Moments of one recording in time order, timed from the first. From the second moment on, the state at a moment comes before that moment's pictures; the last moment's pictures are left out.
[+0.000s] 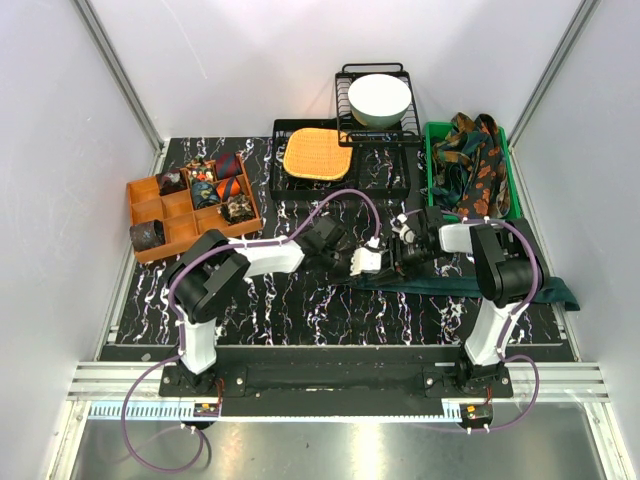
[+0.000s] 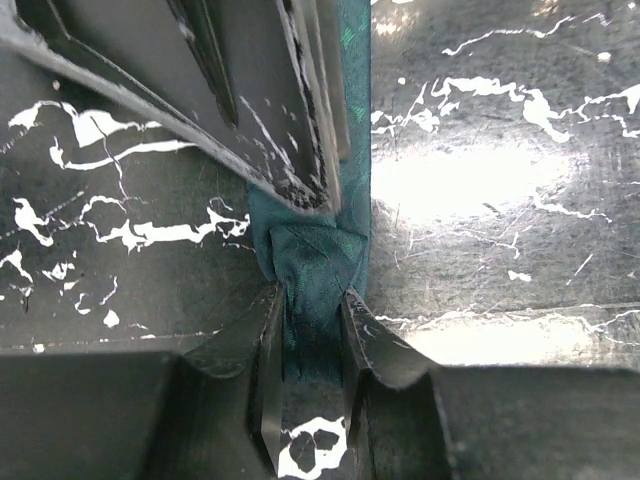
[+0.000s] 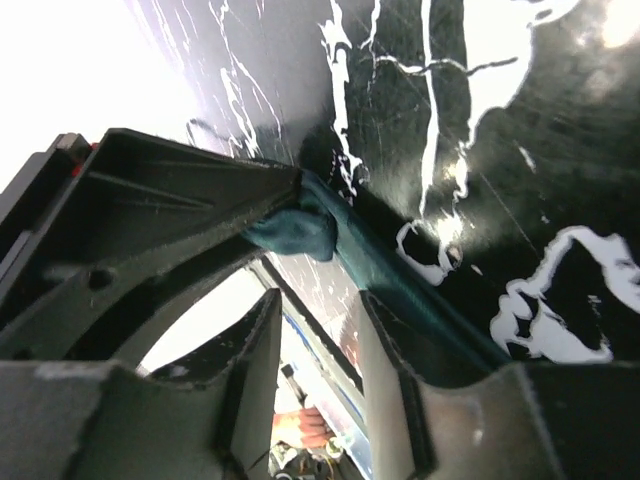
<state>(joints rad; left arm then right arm) -0.79 1.91 1.10 -0.11 0.58 0.71 0.19 1.87 0.90 -0.35 -0.95 0.39</state>
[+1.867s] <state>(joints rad) -0.81 1.93 1.21 -0.32 0.48 0.65 0.33 1.83 0.77 0.10 -0.88 0.66</state>
